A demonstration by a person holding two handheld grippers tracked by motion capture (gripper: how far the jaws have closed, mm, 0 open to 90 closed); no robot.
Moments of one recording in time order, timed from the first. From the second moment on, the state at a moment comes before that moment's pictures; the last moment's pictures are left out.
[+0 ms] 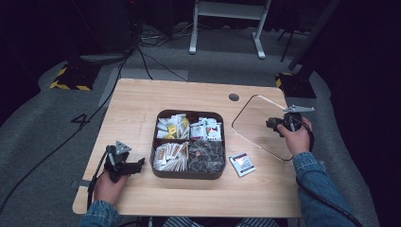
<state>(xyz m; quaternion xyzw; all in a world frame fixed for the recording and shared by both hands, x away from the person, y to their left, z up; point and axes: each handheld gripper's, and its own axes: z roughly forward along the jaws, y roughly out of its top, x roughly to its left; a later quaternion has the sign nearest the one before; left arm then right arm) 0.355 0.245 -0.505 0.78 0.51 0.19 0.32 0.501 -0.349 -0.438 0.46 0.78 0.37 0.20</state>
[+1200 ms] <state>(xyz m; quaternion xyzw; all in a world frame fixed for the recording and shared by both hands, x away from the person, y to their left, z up) 0.355 0.245 -0.505 0.78 0.51 0.19 0.32 0.486 -0.275 -0.380 0.37 0.81 0.42 0.18</state>
